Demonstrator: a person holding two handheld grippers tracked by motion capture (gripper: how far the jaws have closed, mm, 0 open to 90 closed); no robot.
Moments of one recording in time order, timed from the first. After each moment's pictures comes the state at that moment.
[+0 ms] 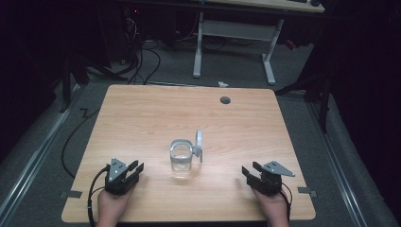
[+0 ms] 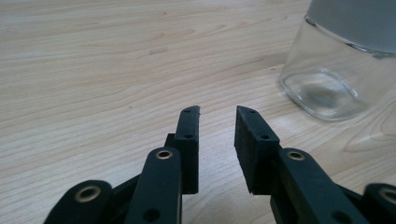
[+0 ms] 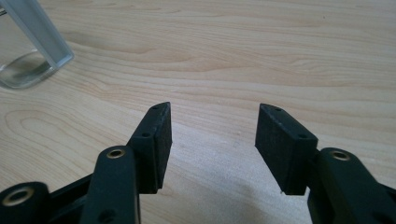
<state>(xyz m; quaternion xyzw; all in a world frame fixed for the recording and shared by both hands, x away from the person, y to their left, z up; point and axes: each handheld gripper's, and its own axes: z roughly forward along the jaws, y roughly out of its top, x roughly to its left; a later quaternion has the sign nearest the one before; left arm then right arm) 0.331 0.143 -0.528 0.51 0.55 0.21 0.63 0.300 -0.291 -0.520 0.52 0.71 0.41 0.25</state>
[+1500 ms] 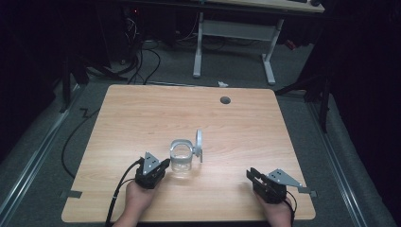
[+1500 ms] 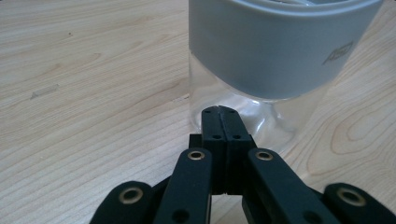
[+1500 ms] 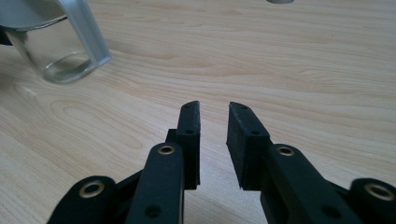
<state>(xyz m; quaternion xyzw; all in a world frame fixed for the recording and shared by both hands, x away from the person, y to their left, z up) 0.341 0.062 -0.526 0.56 0.51 0.17 0.64 0.273 -0.297 -0.516 0.48 0.71 0.45 0.25</state>
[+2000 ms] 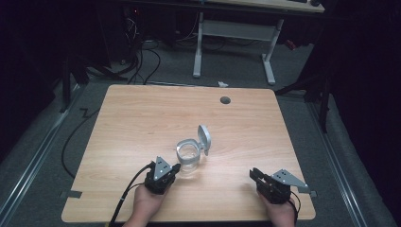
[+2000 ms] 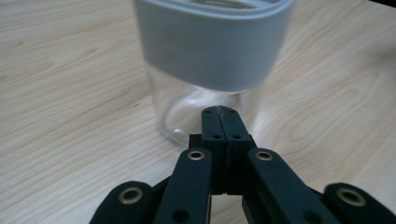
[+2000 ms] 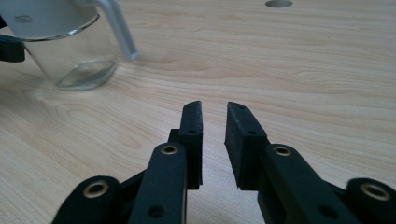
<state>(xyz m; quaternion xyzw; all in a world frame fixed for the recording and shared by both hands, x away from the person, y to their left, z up) 0.321 0.028 -0.518 0.58 0.48 0.15 0.64 0.272 -0.309 -0.515 0.48 0.71 0.46 0.25</state>
